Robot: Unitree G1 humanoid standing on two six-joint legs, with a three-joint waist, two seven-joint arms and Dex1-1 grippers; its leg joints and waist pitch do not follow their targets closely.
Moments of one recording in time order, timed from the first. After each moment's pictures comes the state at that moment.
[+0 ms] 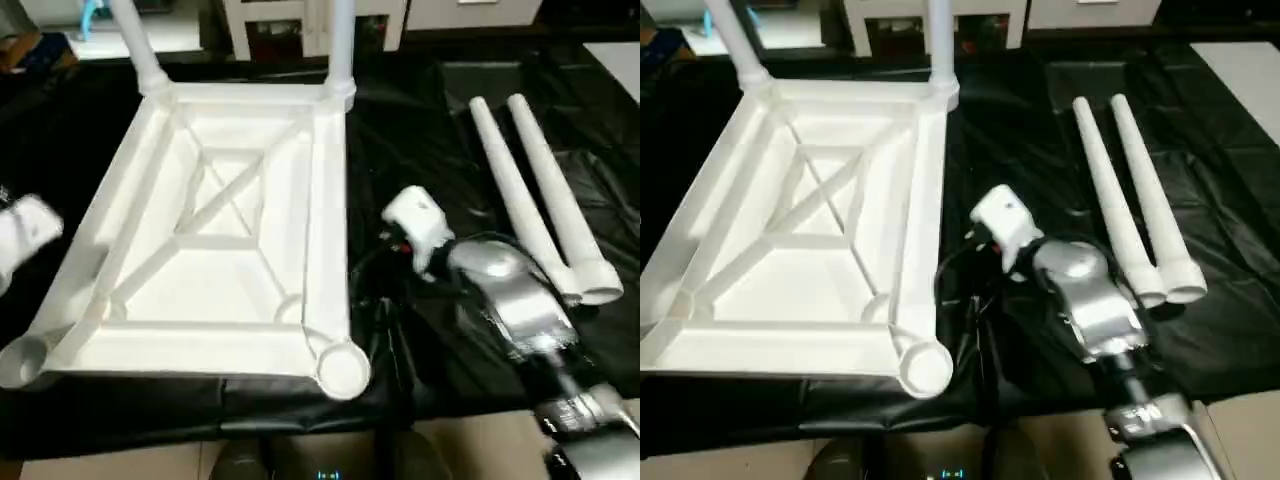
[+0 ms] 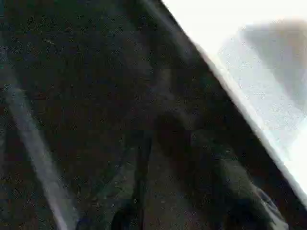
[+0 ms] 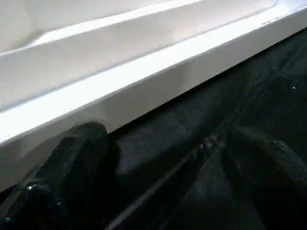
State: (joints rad) left arm -0.37 1.01 -0.02 0.51 0.15 0.33 -0.75; right arm -0.60 -0.30 0.23 0.36 0.01 0.30 0.66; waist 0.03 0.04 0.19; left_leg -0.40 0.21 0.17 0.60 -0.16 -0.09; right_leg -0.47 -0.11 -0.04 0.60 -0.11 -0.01
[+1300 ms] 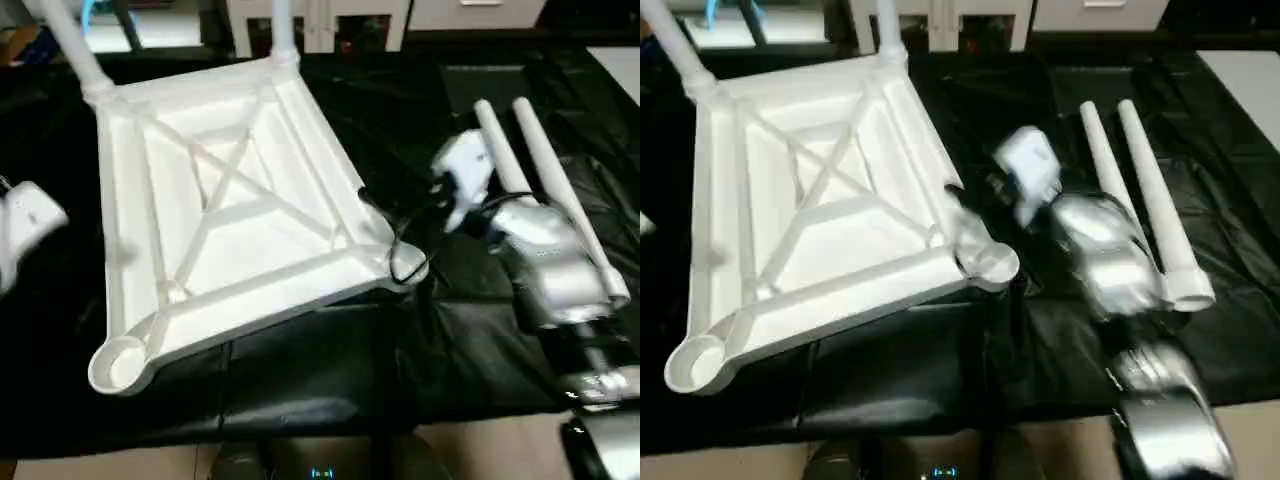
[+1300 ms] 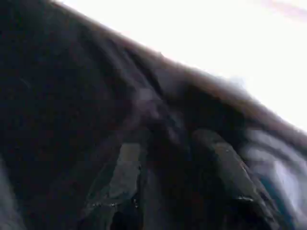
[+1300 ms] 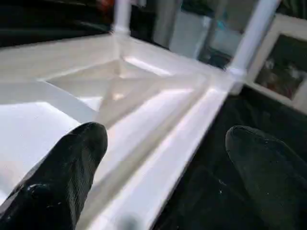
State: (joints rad) left arm -0.33 1.01 0.10 0.26 0.00 0.44 -0.86; right arm -0.63 -0.41 0.09 0.29 0.23 0.05 0.80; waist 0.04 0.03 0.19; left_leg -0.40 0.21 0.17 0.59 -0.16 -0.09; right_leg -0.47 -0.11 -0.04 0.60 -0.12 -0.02
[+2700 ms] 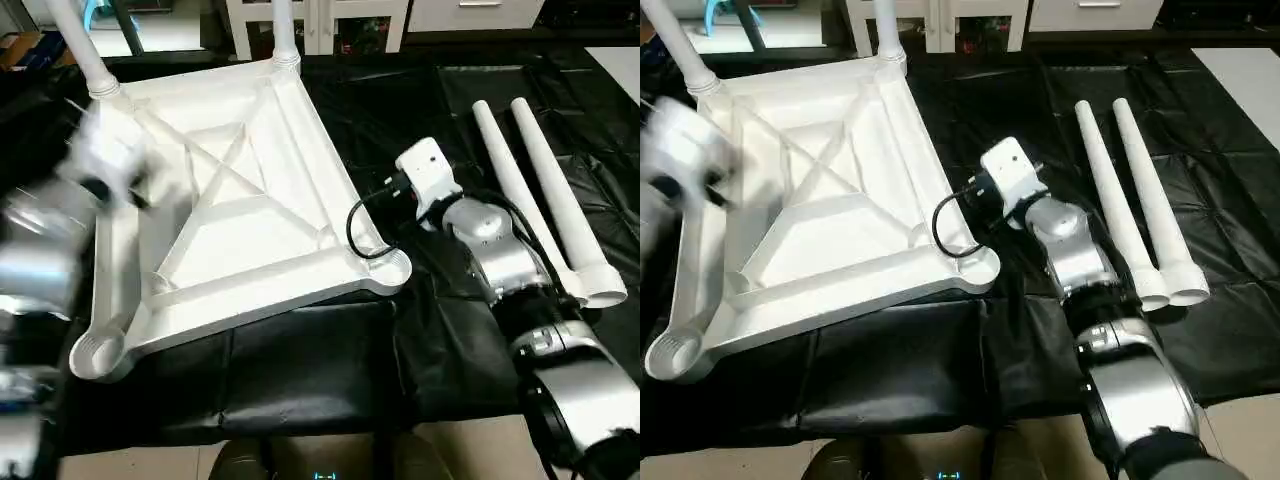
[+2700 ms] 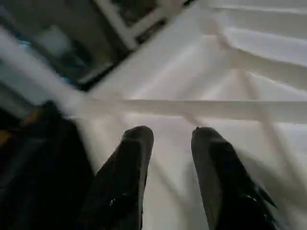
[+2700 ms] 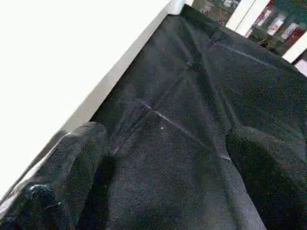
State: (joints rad) left arm -0.62 0.68 0.10 0.30 0.06 0.38 -0.44; right arm -0.86 -0.25 0.13 0.86 -0.09 -0.03 0.38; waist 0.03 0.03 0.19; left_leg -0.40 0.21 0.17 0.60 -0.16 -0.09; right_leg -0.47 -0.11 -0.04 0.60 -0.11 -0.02
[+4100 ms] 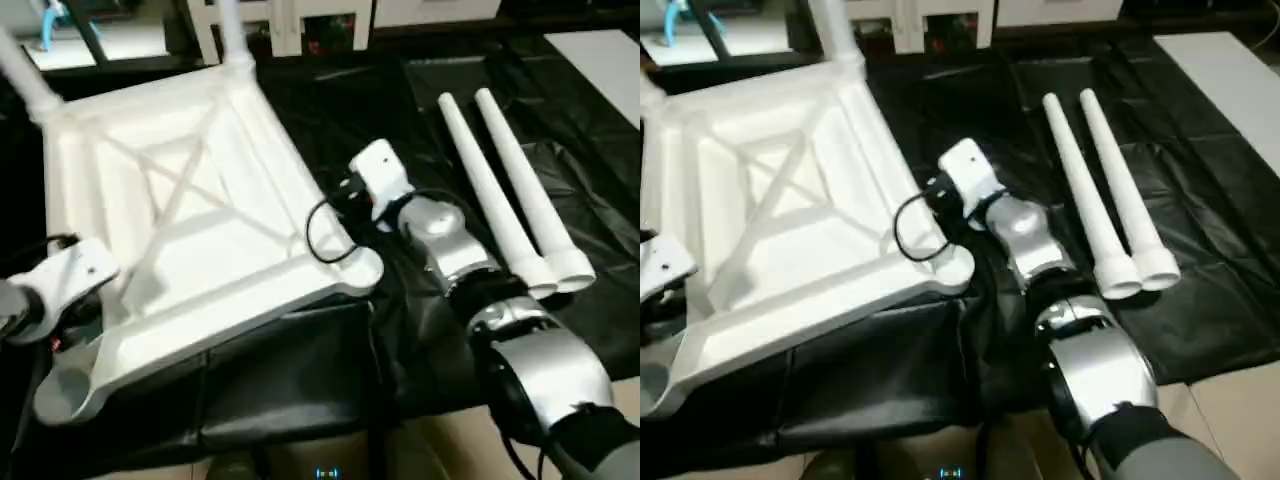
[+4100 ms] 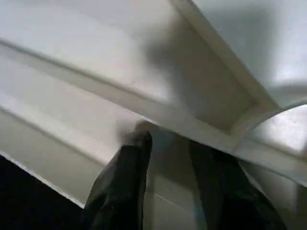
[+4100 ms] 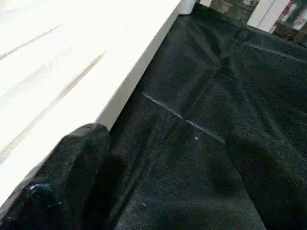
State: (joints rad) left arm -0.11 1.01 0.00 -0.10 0.09 0.70 -0.87; right arm -1.00 -0.08 0.12 1.13 -0.09 -0.16 0.41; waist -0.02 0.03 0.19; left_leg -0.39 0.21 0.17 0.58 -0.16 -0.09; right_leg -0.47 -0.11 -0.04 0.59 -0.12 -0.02
